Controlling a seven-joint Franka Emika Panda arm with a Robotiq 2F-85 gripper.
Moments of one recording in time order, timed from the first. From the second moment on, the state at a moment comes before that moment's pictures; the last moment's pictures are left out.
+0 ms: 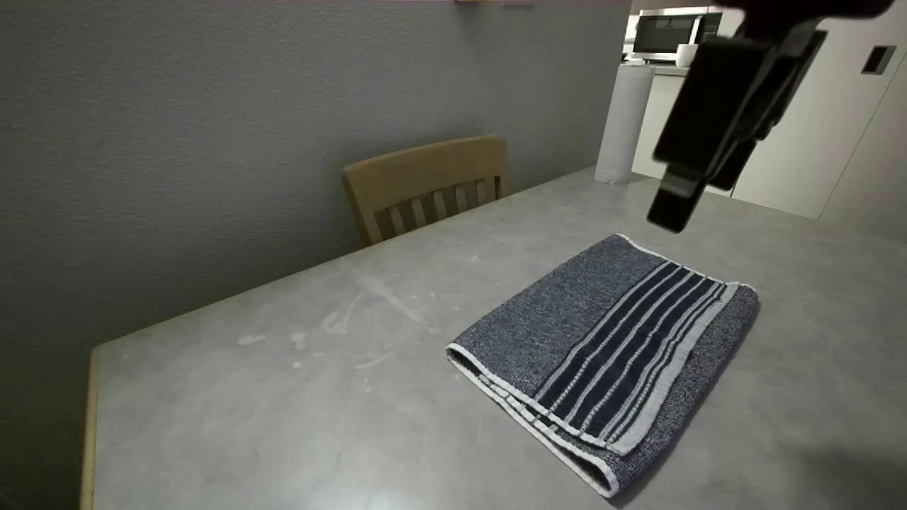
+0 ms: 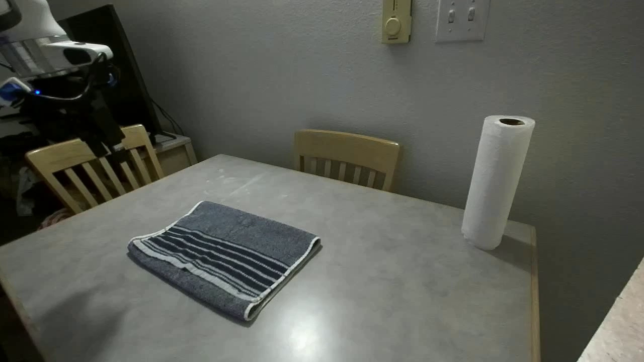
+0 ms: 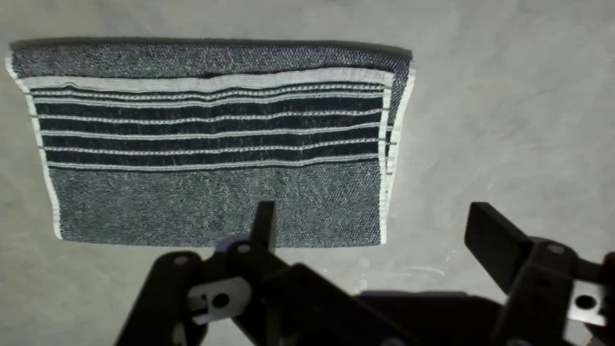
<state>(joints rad) 0.16 -0.15 0.26 -2.39 -0.04 2.38 0.35</state>
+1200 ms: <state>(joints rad) 0.27 0.34 0.20 -2.13 -0.16 2.44 0.49</state>
